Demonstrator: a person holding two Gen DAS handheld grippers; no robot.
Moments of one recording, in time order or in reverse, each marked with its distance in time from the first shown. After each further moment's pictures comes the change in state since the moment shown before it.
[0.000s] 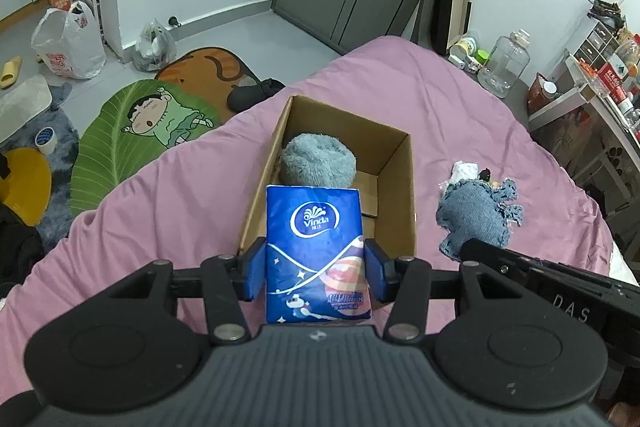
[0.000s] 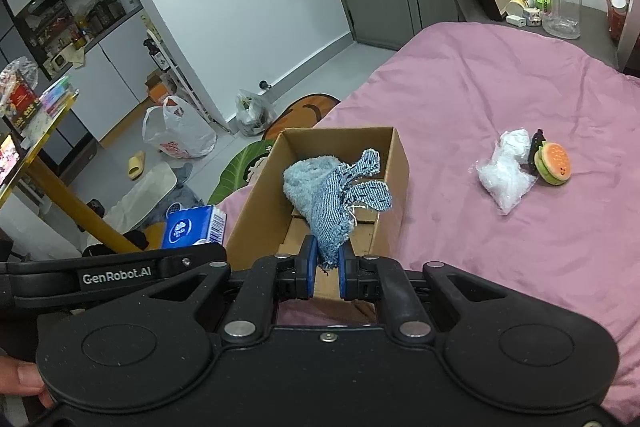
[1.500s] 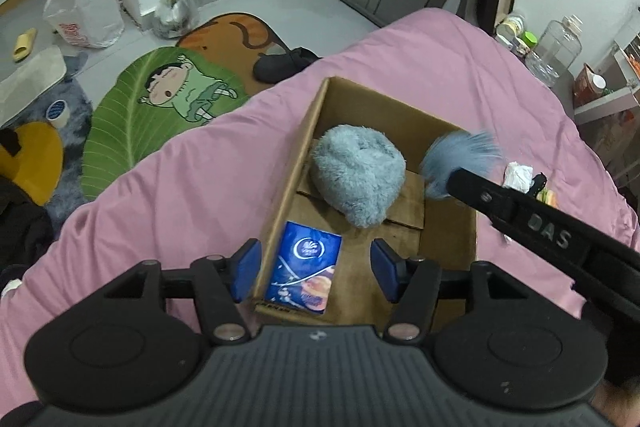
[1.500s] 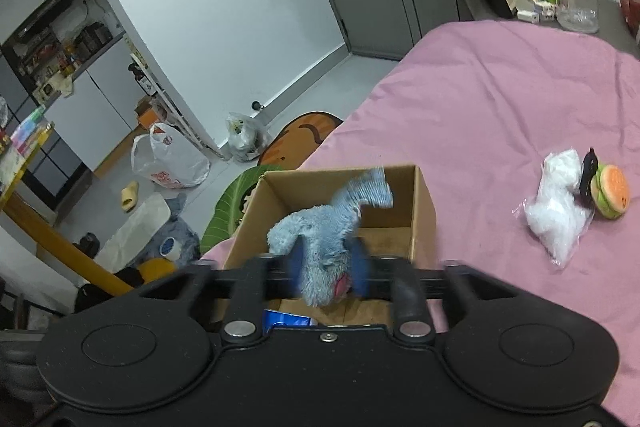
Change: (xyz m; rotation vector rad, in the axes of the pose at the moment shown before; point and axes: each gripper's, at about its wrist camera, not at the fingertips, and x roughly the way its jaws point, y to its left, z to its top) left arm 0.059 0.009 0.029 -0.050 0.099 0.095; right arm 0.081 -0.002 0.032 0.049 -0.050 0.010
